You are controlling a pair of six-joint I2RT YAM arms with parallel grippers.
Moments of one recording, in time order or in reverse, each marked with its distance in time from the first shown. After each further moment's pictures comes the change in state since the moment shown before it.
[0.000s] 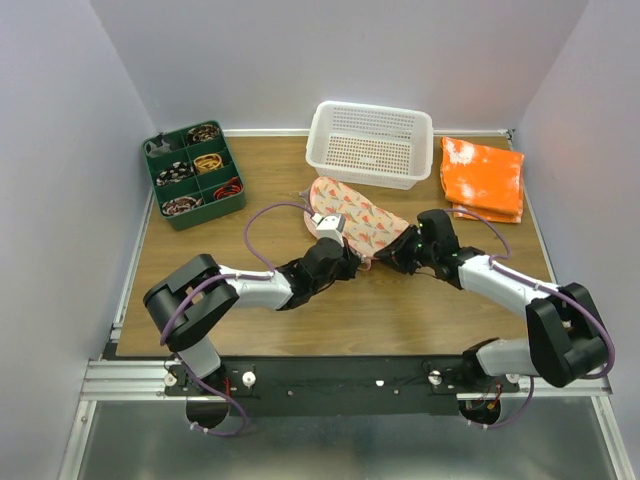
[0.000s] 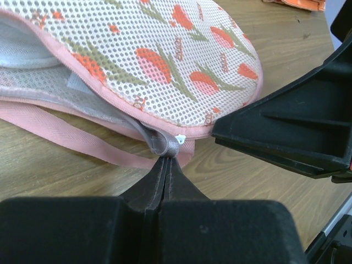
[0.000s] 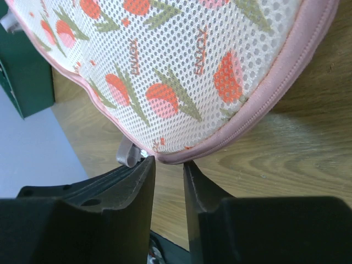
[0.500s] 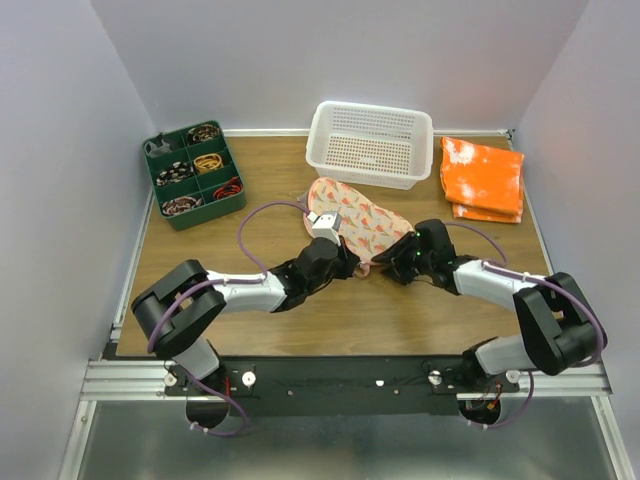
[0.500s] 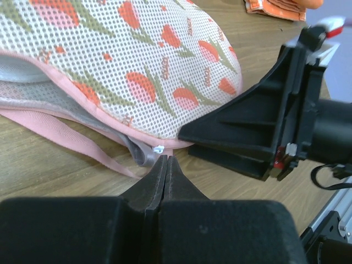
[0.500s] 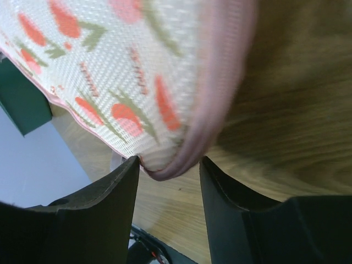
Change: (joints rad) left arm 0.000 -0.068 -0.027 -0.003 0.000 0.004; right arm 0.000 0.065 -0.062 0.091 0.010 0.088
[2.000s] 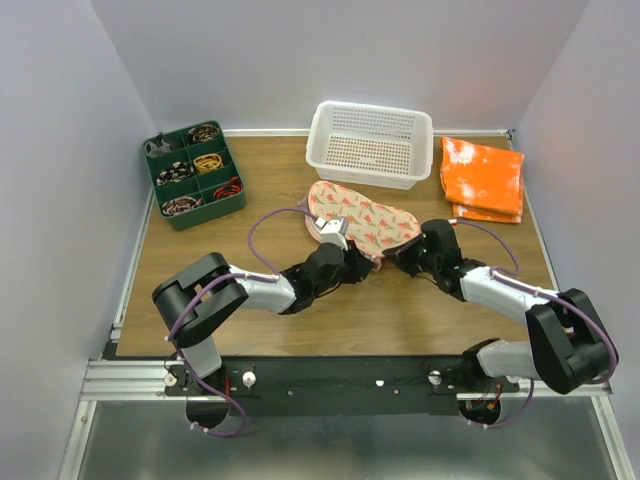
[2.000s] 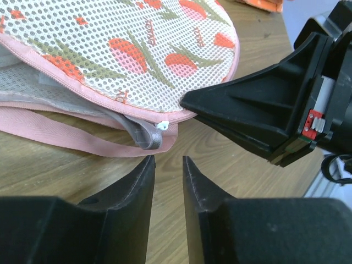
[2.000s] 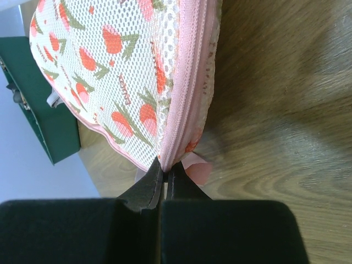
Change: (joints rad) left arm -0.024 0.115 0.005 0.148 0.054 -0.077; right arm 0.000 -0.099 -0.055 0.072 0.166 0.069
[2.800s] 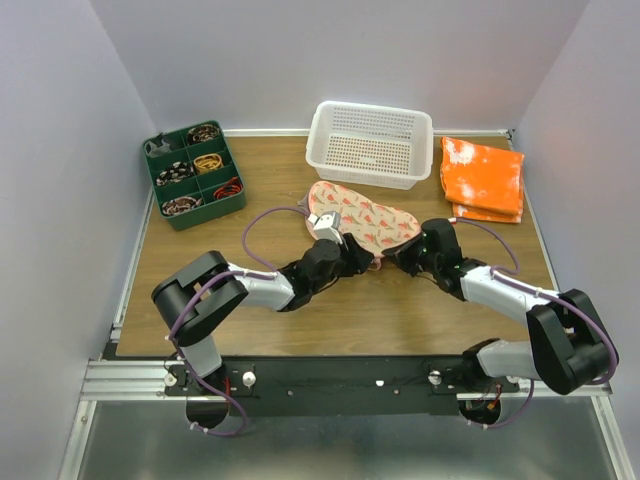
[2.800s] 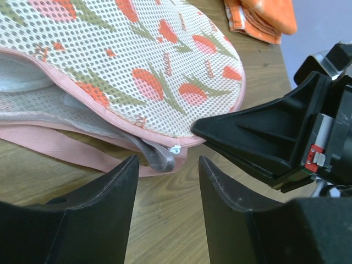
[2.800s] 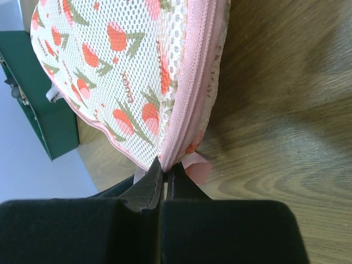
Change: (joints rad) left arm 0.031 0.004 0.000 0.034 -0.046 -0.034; right arm 0.000 -0.006 0.006 -0.009 -0.014 -0.018
